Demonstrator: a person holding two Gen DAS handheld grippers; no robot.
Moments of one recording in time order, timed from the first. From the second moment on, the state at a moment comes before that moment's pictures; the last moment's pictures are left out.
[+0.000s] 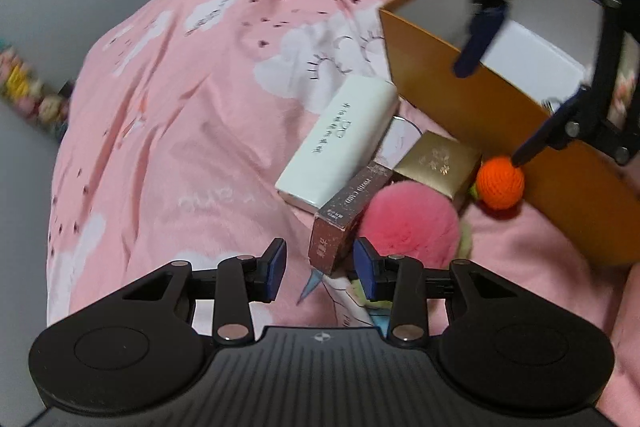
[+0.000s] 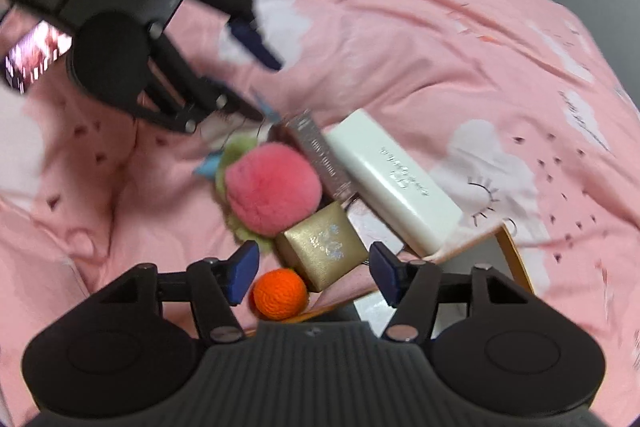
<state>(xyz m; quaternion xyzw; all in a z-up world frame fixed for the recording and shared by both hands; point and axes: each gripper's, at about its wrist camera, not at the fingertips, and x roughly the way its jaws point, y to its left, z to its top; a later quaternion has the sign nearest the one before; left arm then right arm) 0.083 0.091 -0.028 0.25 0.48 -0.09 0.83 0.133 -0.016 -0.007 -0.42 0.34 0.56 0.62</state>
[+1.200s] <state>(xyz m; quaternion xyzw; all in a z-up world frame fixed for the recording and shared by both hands) 0.142 0.118 -0.064 0.24 0.51 -0.20 0.81 0.155 0.023 -0.047 -0.47 0.40 0.58 0.54</state>
